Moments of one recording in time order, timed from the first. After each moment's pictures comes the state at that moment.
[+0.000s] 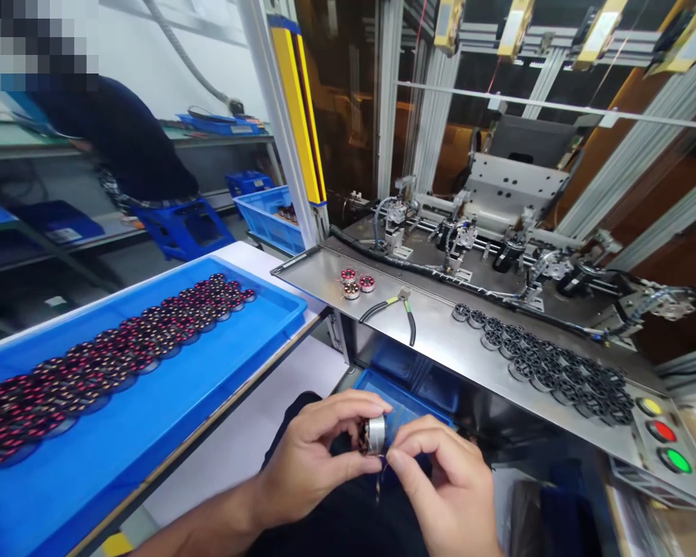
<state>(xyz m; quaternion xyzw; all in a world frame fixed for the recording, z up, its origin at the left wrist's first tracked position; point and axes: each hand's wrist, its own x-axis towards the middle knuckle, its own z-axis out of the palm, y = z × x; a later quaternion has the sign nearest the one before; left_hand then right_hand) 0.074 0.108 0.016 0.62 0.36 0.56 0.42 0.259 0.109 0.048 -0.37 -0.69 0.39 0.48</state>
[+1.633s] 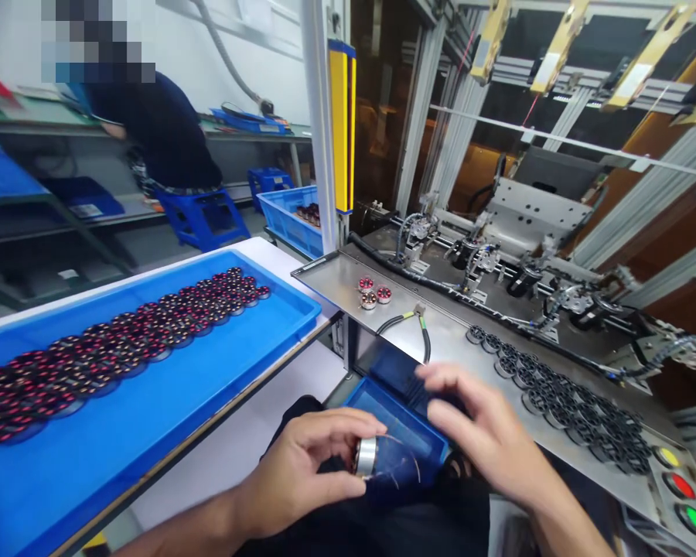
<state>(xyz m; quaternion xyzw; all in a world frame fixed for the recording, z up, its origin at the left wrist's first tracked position) 0.047 0.100 0.017 0.48 0.33 0.56 0.59 0.271 0.197 0.081 -0.38 -0.86 0.27 0.22</state>
